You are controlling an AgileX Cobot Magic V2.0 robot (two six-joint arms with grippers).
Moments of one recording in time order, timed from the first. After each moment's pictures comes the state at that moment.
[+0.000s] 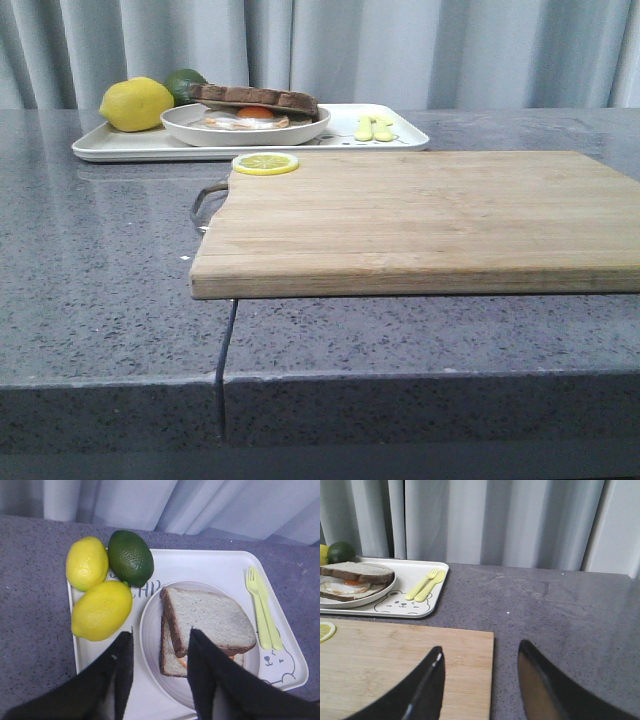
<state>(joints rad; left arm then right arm) 0.03 1.97 -2.24 -0.47 1.09 0.01 0.08 0.42 -0.53 0.17 0.30 -0.15</state>
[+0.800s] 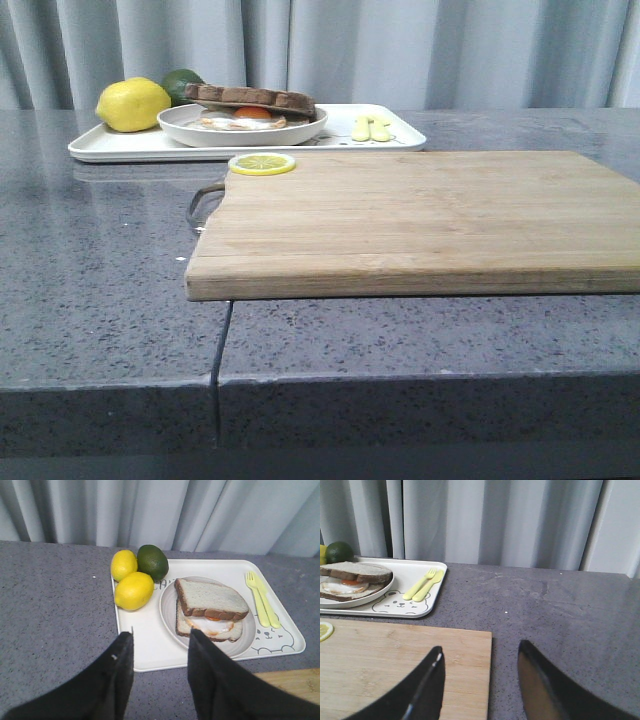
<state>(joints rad) 0.03 1.22 -1.46 -0.35 0.79 0.06 0.08 0.42 -0.53 0.17 0.30 -0.15</state>
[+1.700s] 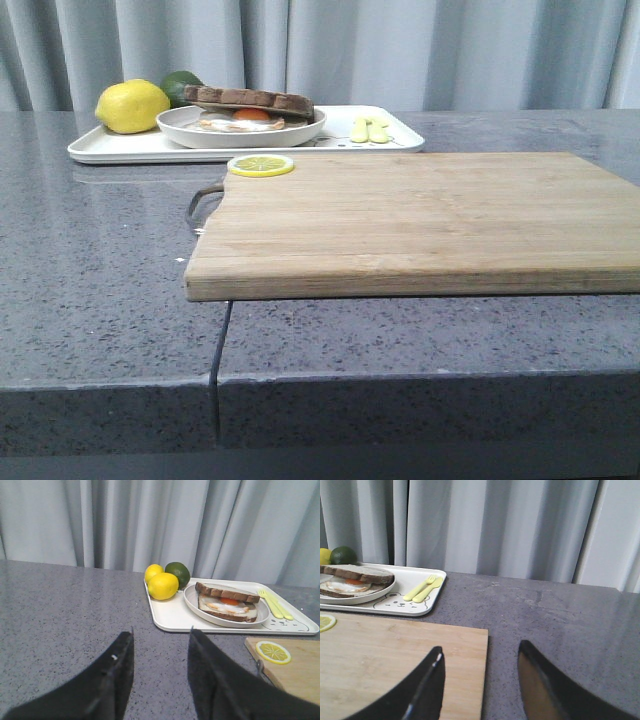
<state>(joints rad) 0.03 0.21 -0.46 -0.29 0.41 0.06 0.08 0.16 -0.36 0.17 0.31 -0.19</state>
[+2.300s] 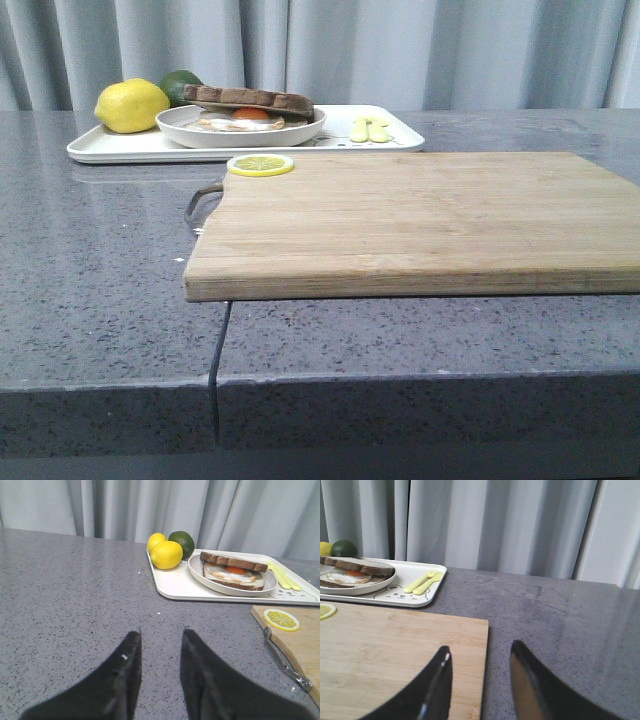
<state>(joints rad) 0.03 0.16 -0.35 -0.29 0.43 0.06 0.08 0.07 -0.30 0.17 0.31 -0.19</state>
